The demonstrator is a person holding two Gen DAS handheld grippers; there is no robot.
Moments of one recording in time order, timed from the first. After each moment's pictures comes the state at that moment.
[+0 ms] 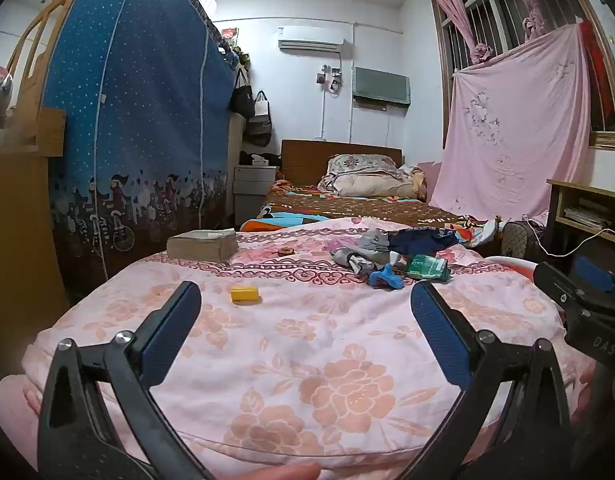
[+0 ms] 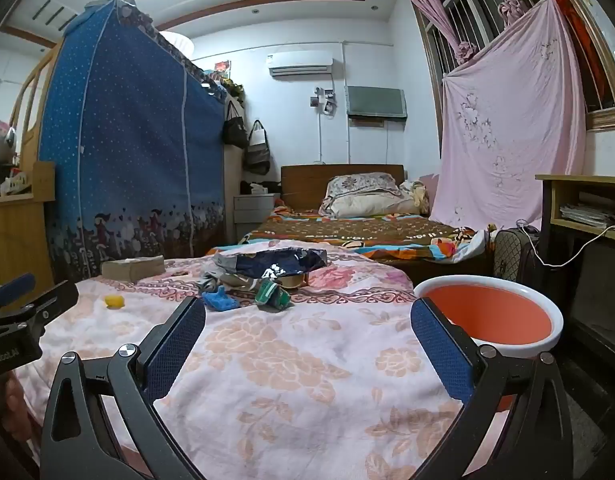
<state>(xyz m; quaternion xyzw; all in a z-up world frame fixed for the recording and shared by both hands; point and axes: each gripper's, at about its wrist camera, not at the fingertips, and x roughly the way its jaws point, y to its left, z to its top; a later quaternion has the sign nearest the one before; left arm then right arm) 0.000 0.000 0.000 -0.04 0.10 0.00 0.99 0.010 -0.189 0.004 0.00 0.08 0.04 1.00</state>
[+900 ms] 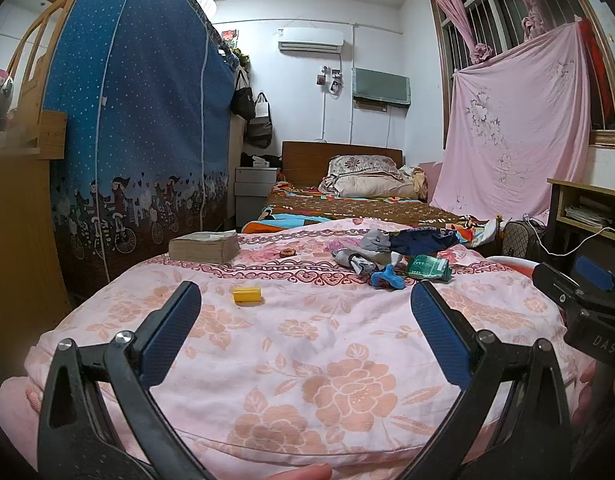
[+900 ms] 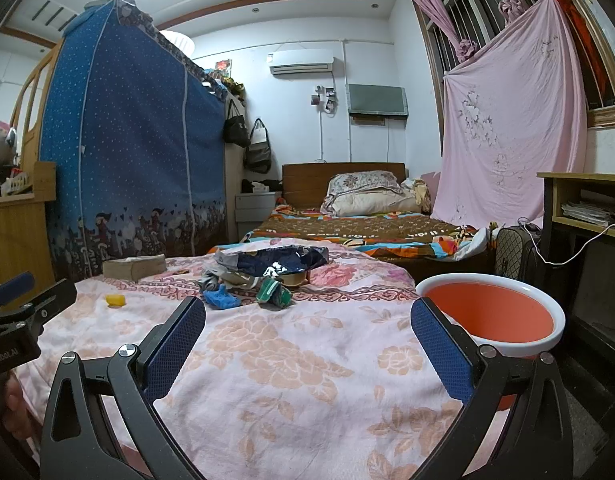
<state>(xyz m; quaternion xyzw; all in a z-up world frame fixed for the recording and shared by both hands) -0.002 0.004 0.001 -0.03 0.10 0.01 0.99 0.012 -0.189 0.002 0.00 0.08 0.04 1.00</state>
